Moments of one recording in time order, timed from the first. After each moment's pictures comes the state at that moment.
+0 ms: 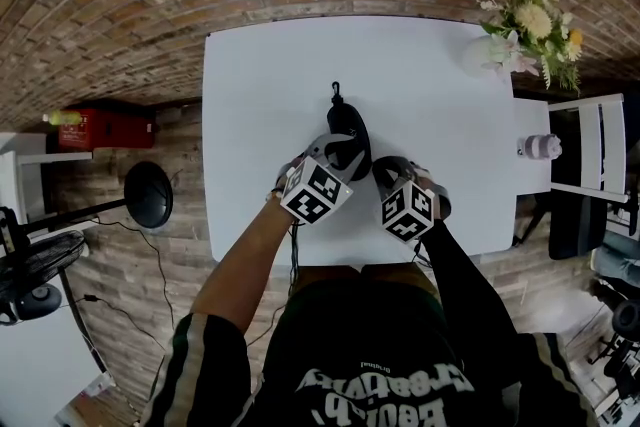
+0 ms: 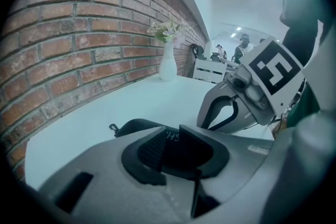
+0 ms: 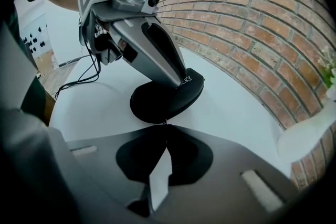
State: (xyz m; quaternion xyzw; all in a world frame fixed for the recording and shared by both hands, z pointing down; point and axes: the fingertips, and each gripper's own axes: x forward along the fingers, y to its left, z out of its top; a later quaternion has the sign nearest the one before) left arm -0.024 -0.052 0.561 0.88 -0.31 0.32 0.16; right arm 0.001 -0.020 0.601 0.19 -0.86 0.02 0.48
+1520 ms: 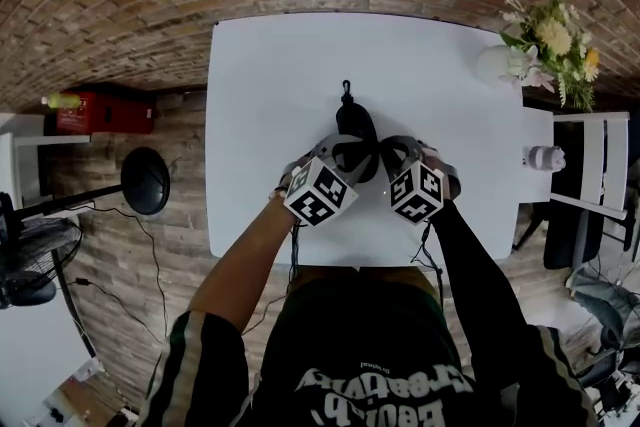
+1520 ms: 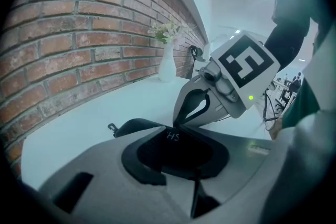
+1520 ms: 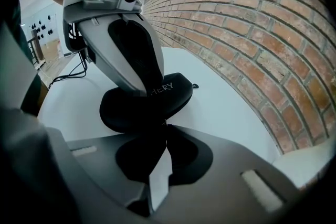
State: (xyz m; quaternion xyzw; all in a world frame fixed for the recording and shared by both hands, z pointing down) left arm -0.025 -0.053 0.561 0.89 -0.30 0.31 0.16; right arm -0.011 -0.067 0.600 0.16 -0.86 -0.03 0.48
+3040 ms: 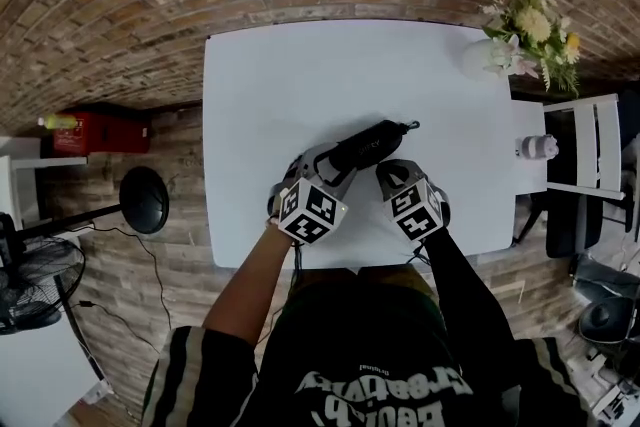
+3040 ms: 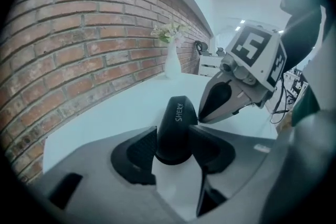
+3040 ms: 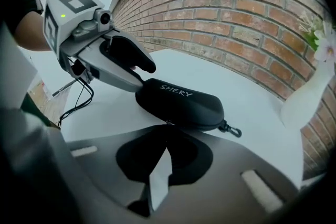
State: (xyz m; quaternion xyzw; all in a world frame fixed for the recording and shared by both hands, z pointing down) left arm -0.054 -0.031 0.556 0.86 -0.35 0.34 0.13; right arm 0.002 -0.020 0.591 0.24 -0.85 0.13 0.44
